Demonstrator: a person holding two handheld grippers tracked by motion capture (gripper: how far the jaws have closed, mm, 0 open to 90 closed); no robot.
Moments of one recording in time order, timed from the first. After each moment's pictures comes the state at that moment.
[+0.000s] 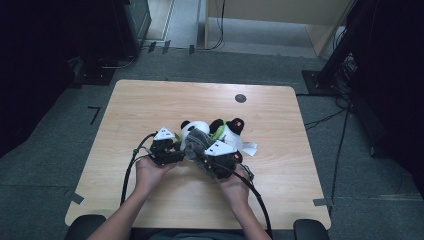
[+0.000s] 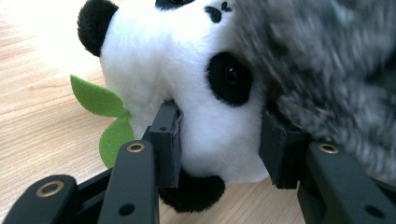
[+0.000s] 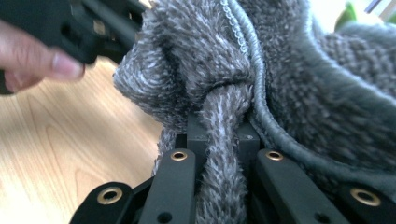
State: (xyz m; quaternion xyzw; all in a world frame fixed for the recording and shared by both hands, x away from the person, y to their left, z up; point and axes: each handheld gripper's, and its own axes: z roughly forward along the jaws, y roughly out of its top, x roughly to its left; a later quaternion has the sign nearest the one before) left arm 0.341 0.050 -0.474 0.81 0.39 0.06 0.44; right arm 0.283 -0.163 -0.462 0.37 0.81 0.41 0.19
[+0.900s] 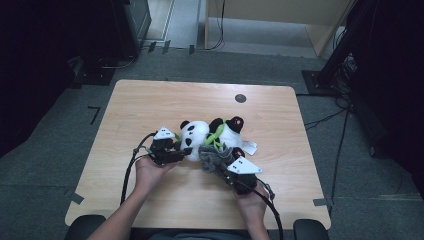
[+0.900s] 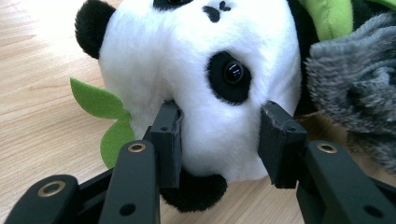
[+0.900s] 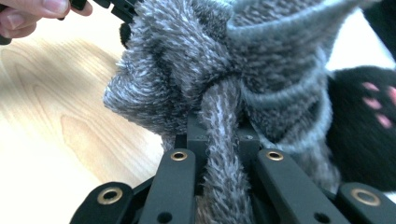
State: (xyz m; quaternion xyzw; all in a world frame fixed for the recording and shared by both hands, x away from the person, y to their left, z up) left arm 0.342 0.050 -0.472 0.81 0.39 0.06 0.44; right arm 0.240 -0.219 -0.477 0.39 0.78 0.43 0.23
